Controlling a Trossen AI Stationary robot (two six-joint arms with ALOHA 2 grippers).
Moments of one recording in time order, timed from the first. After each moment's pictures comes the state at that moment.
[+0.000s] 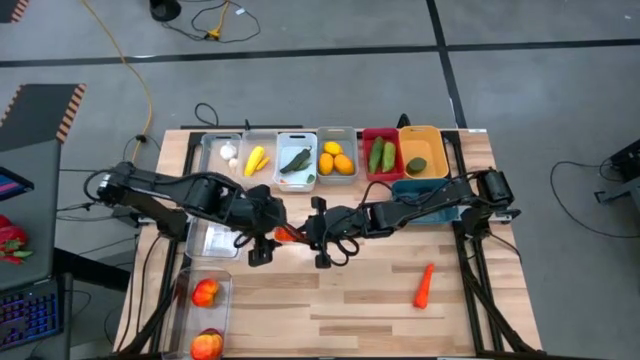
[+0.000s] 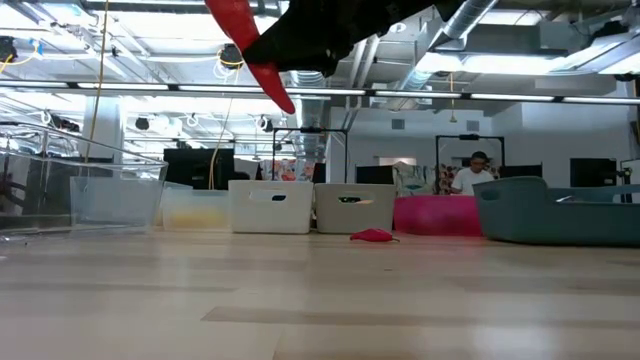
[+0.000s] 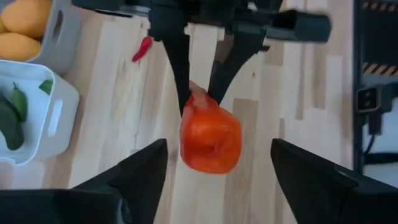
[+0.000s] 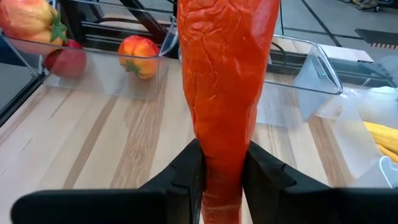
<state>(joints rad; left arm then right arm) -0.25 1.47 1.61 -1.17 -0.12 -0.38 0.16 1.80 1.27 0.11 0.13 -0.06</state>
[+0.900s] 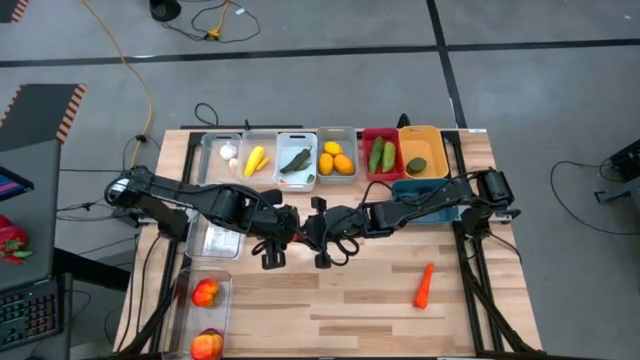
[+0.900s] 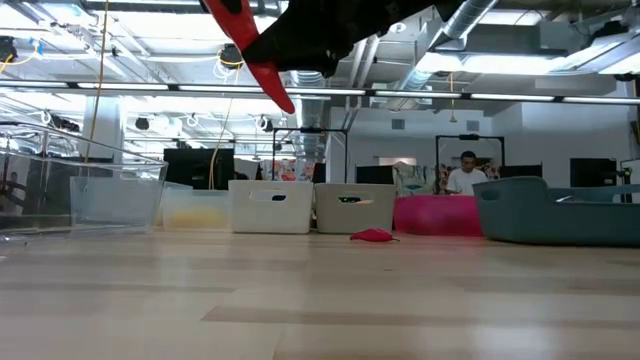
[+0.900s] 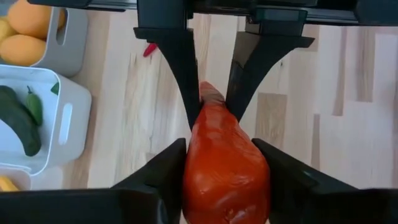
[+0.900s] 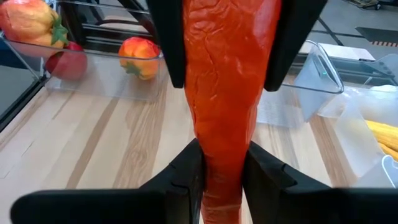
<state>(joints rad) -0.24 1.59 1.61 -1.16 -0.19 -0.32 0.16 1.80 1.27 0.12 0.13 -0.05</state>
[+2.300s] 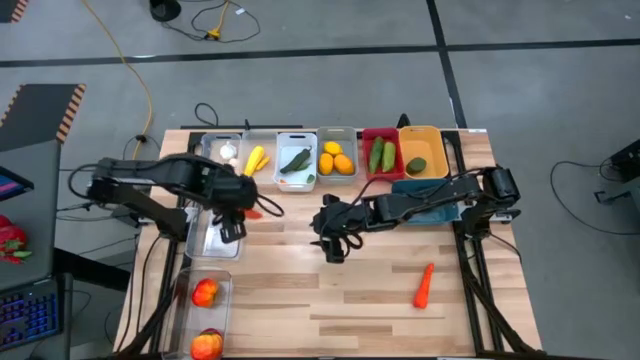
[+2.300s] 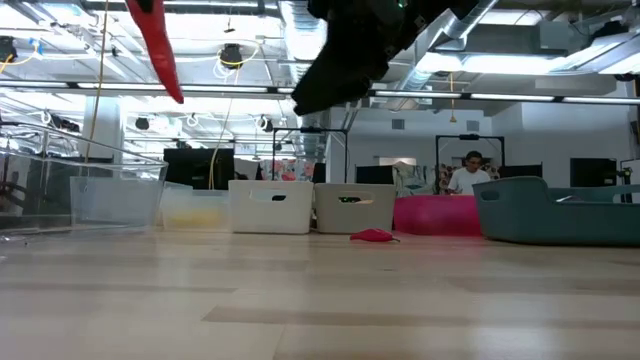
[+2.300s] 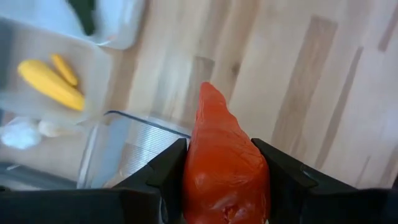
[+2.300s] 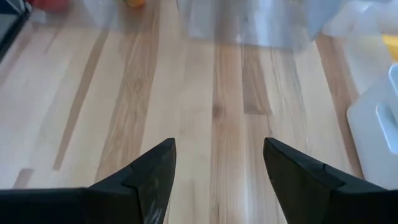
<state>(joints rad) -0.12 1.38 1.61 -1.57 -0.12 -0.41 0.13 1.75 1.27 -0.20 0.08 0.03</state>
